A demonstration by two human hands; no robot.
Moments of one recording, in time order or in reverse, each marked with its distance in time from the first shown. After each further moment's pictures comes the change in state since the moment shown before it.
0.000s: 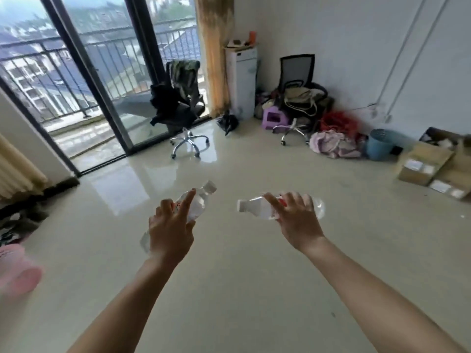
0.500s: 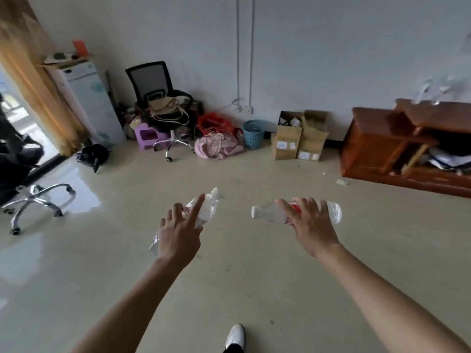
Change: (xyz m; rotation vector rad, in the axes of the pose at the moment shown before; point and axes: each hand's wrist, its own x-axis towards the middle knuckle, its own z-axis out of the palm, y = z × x) left_hand 0.186 0.346 0.200 -0.272 -0.230 0.539; right_hand -0.088 0.353 0.025 -0.221 -0.157 0.581
